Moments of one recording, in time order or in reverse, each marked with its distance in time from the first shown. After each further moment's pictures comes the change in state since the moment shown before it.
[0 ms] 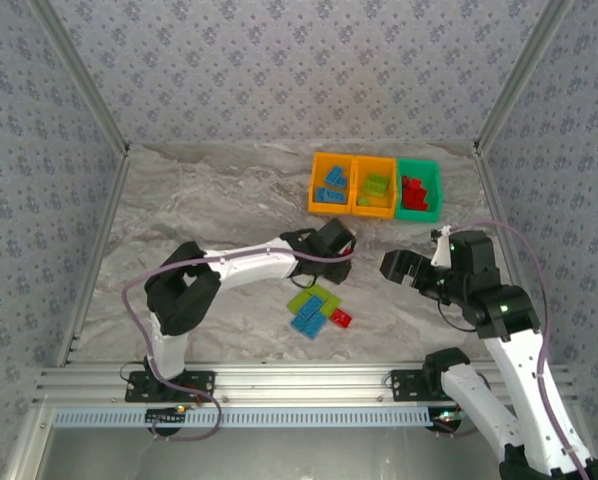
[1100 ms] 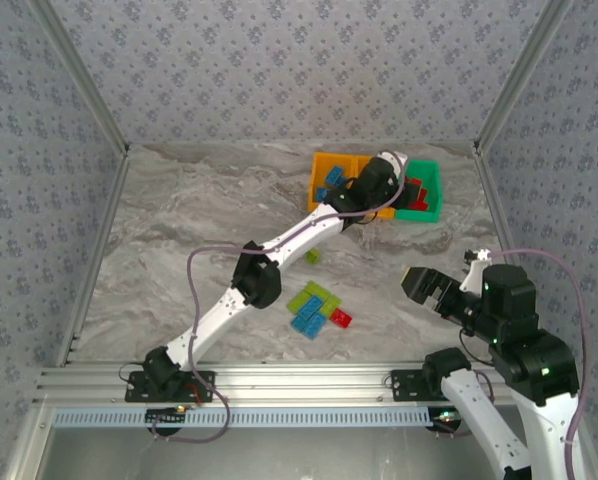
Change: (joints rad) left arm 0.106 0.902 1.414 0.075 0.049 0.052; right arm 0.006 -0.200 0.104 -0.177 0.089 0.080
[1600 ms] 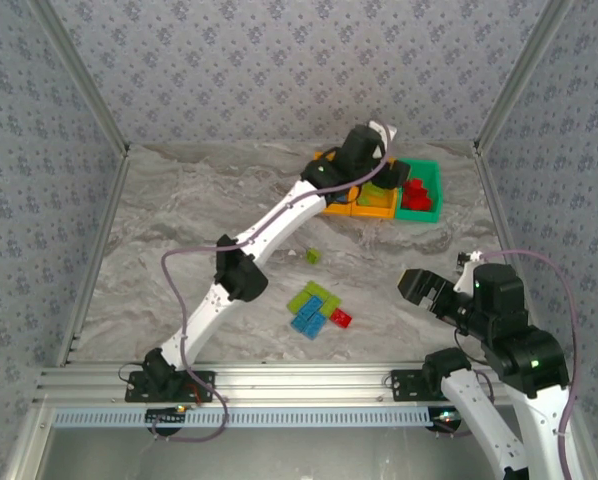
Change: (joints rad) left arm 0.036 -0.257 0.015 -0.343 0.010 0.100; right arm 0.000 -0.002 -0.078 0.018 0.003 0.008
